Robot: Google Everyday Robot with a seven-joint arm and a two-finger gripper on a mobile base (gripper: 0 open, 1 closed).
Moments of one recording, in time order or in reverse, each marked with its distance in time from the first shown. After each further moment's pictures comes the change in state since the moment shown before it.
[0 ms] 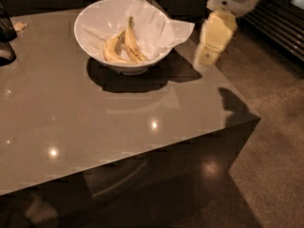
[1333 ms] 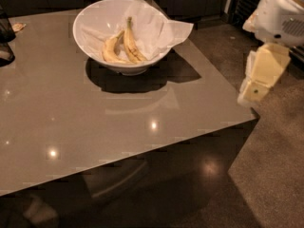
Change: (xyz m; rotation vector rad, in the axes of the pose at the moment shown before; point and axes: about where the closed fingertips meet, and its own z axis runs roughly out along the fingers) arm 0.081 0.049 -0.018 0.025 0.055 -0.006
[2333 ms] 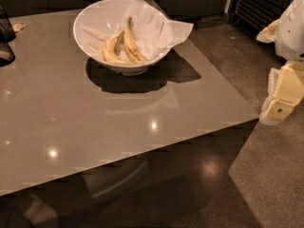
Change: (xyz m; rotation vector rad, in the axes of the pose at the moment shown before) arm 0.031 0.019 0.000 -0.002 0.009 -0.040
